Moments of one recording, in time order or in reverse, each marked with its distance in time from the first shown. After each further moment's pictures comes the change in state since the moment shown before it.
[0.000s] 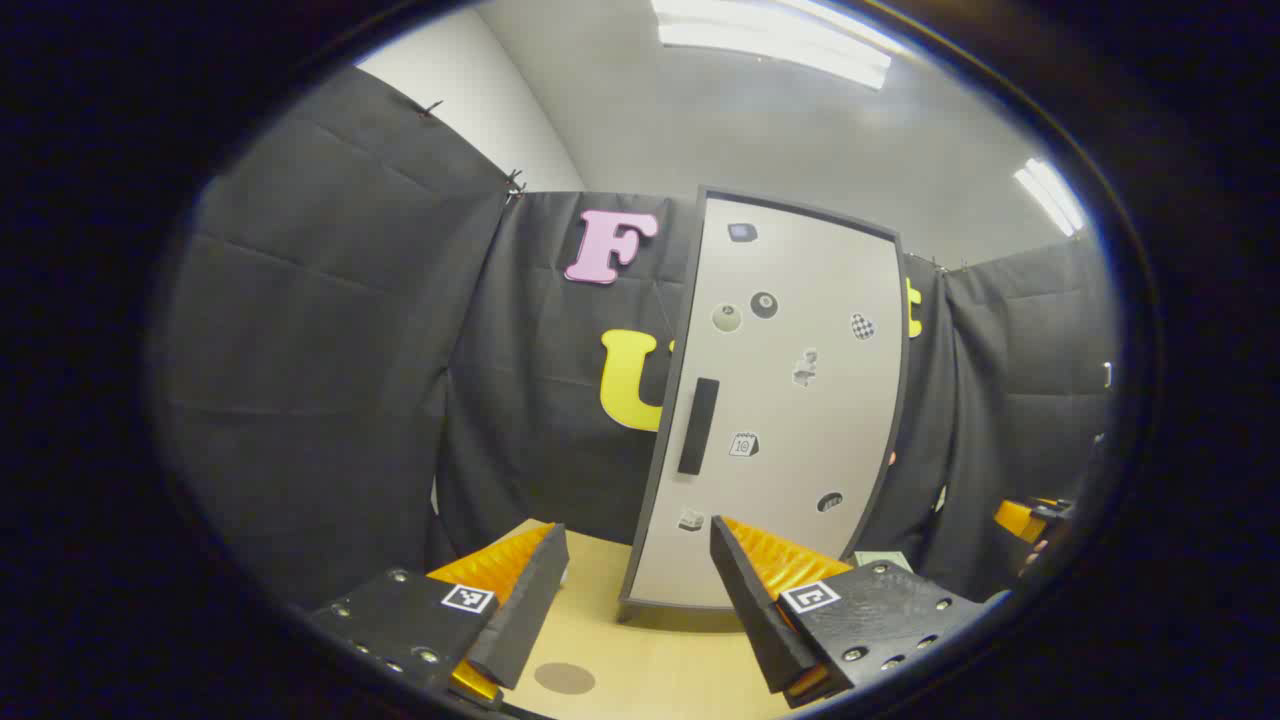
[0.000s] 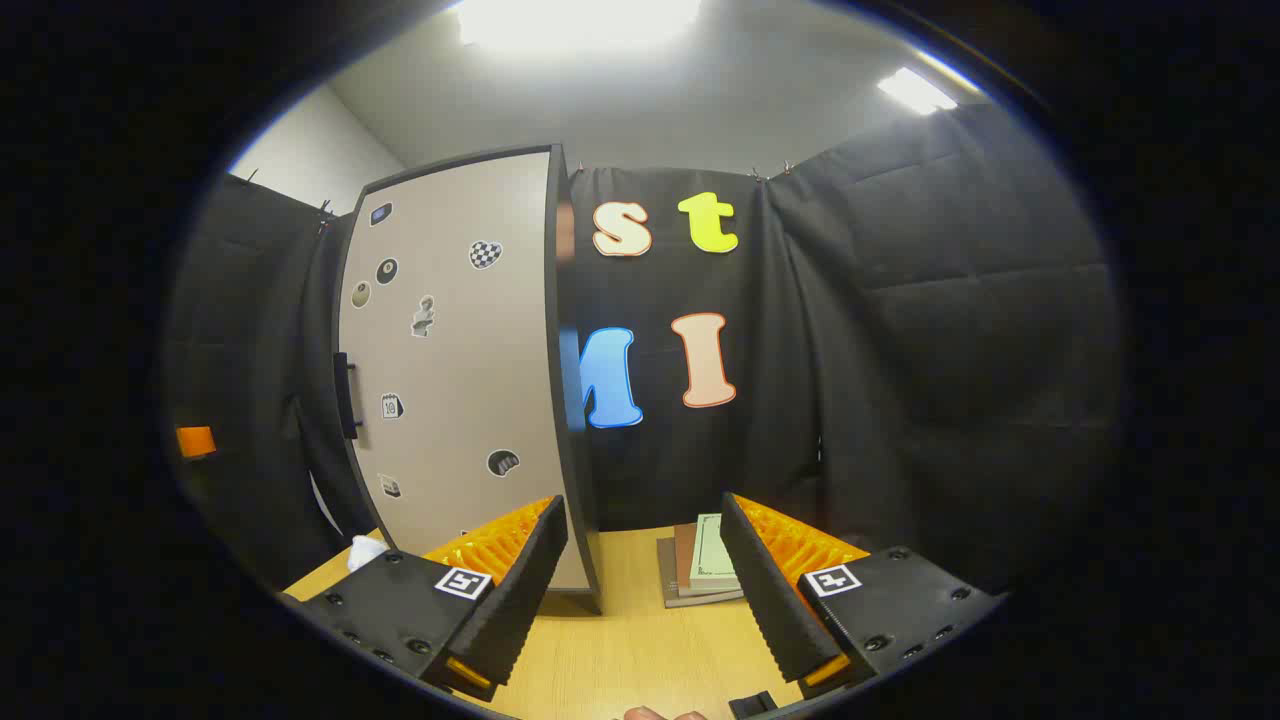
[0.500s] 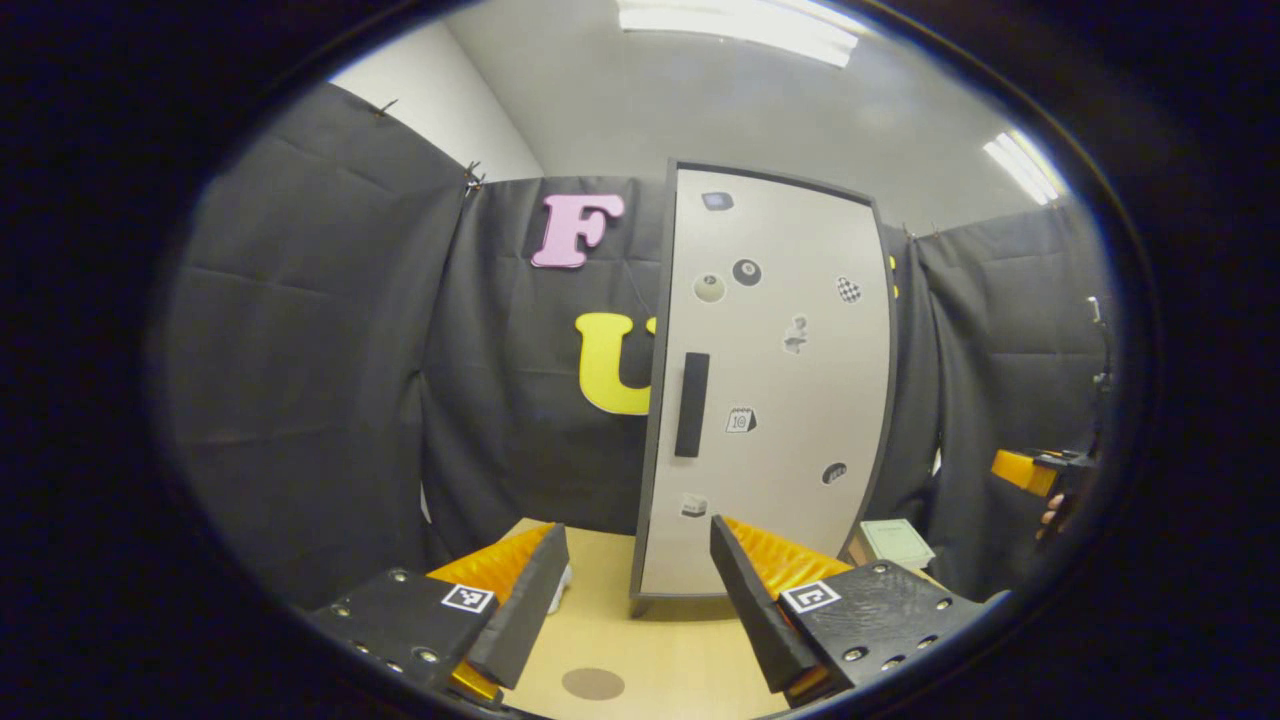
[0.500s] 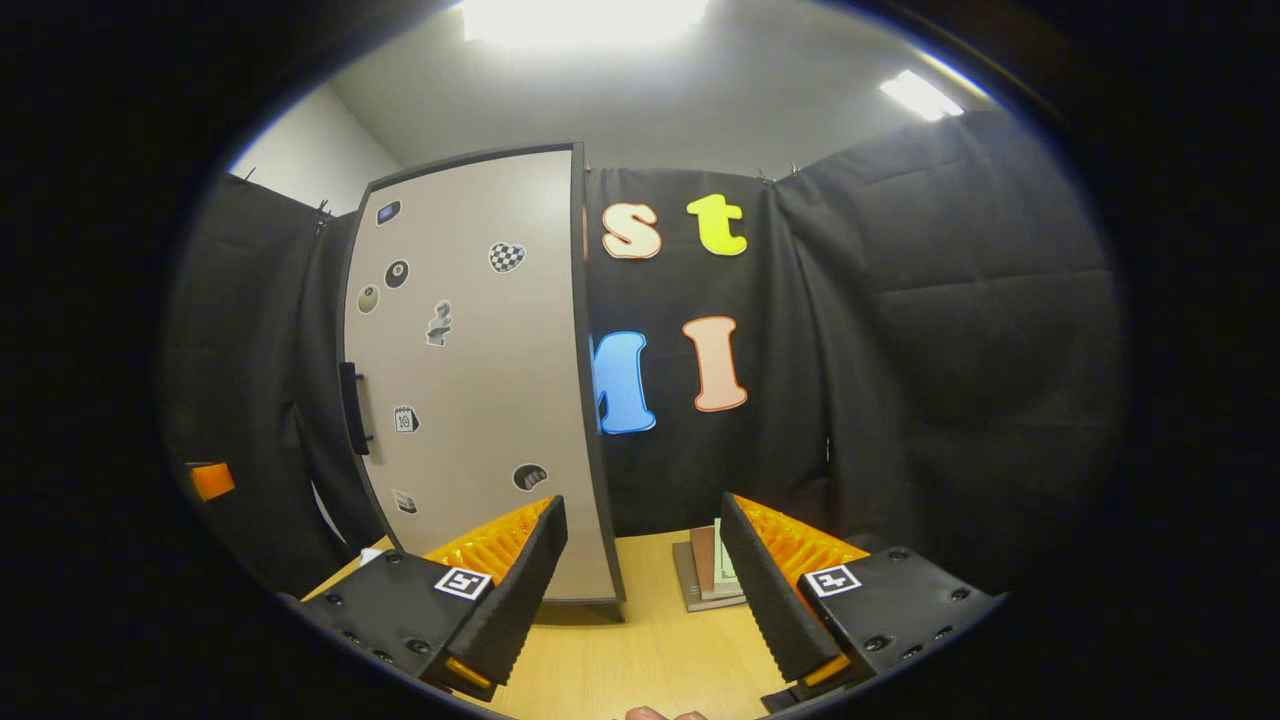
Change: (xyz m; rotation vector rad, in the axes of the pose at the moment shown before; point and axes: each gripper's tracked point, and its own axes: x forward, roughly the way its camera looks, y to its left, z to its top) left arm 0.029 0.004 -0.020 0.071 0.061 -0.106; right arm 0.010 0.055 0.002 0.006 0.016 -0.005
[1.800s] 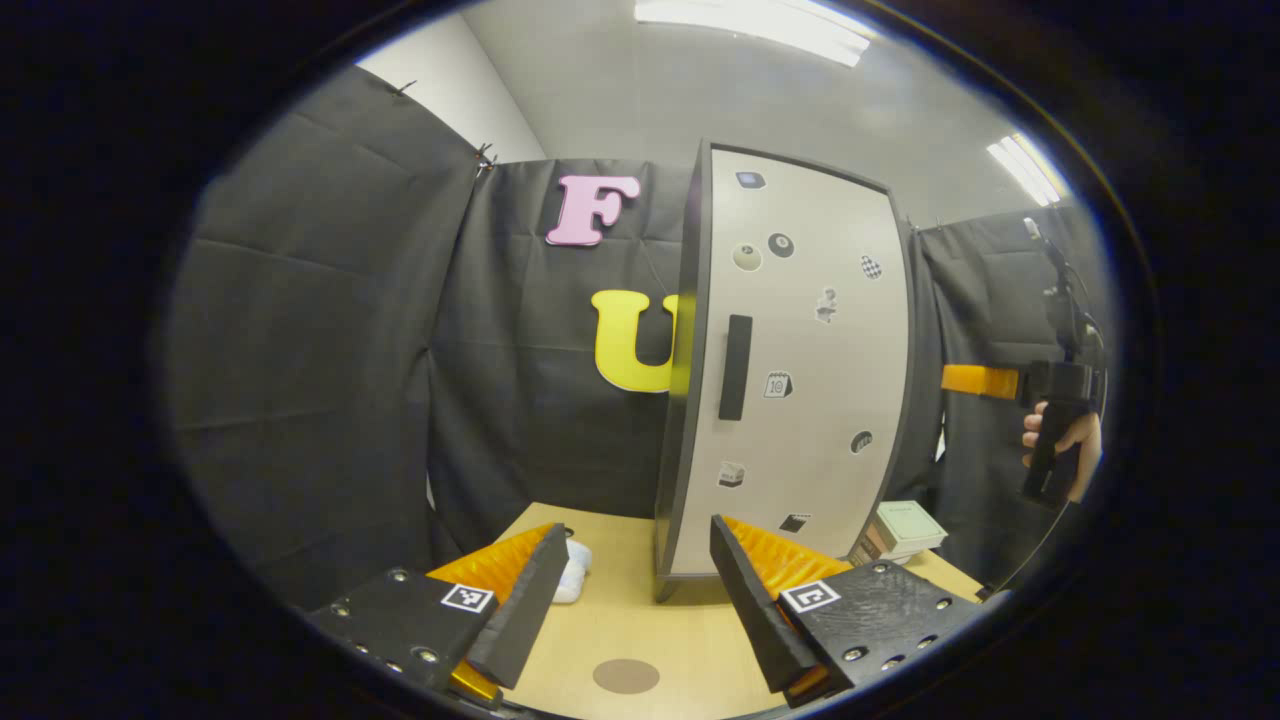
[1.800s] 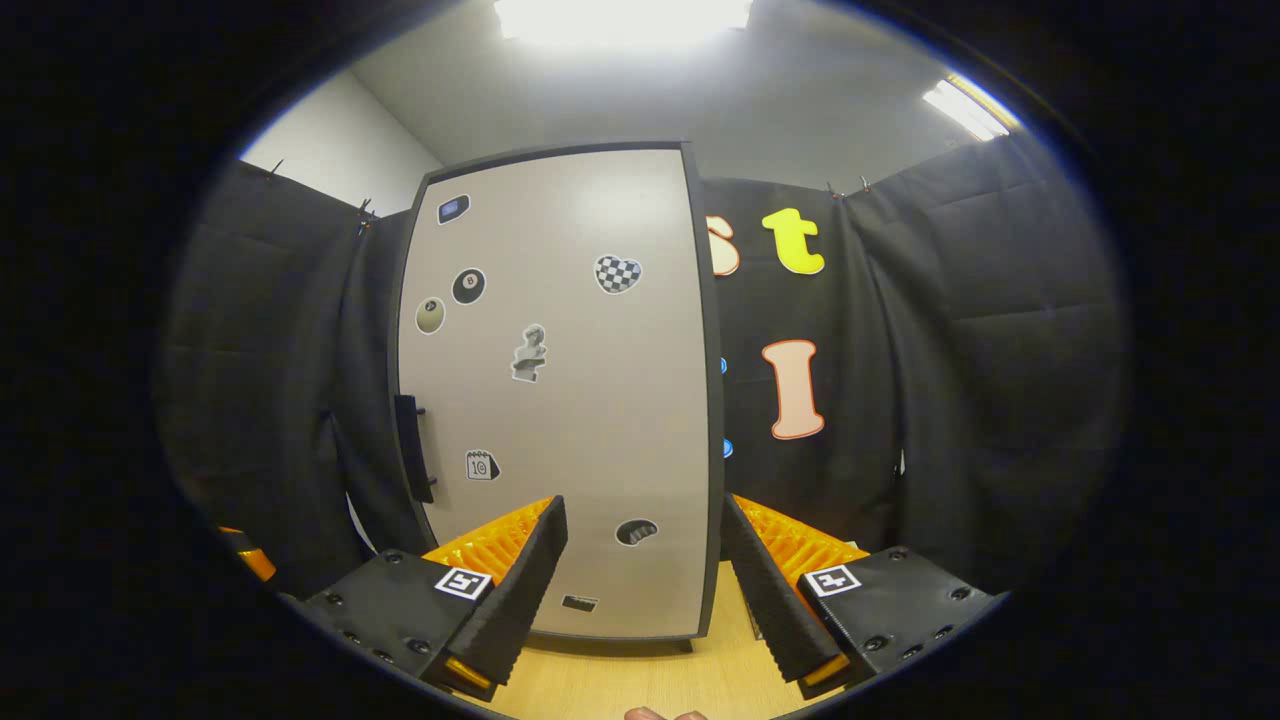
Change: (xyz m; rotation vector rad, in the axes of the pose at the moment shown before) left arm -0.005 0.063 -0.043 -0.027 0.034 0.006; right arm 0.059 0.123 0.058 -0.036 -0.054 0.144
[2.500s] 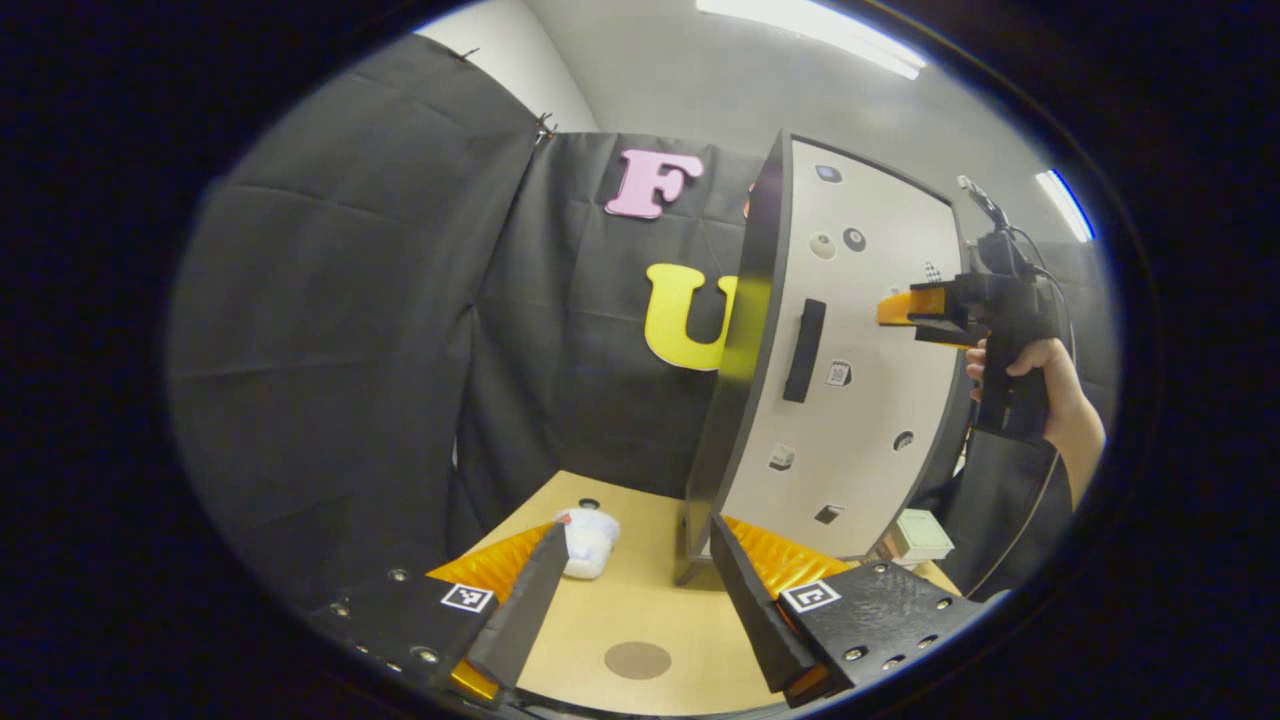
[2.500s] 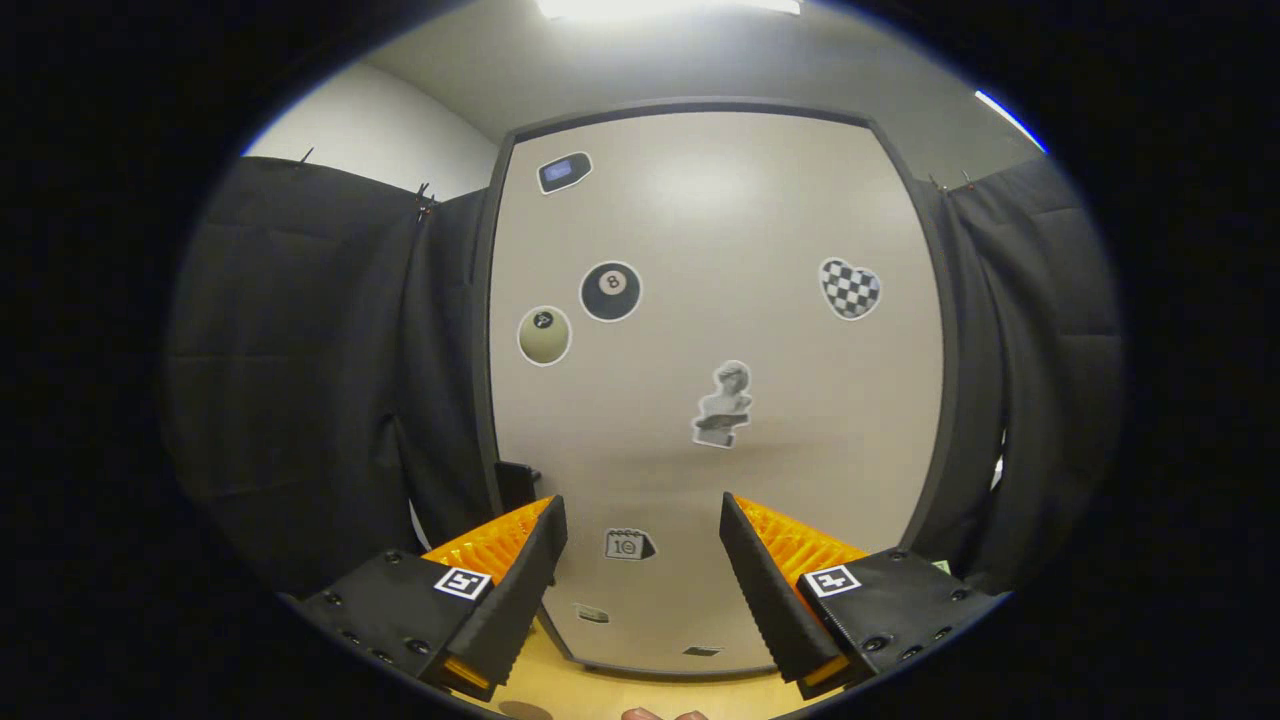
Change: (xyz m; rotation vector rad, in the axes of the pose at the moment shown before) left arm -0.007 0.065 -0.030 -0.112 0.070 0.099; right arm 0.095 0.161 0.036 0.005 0.084 0.223
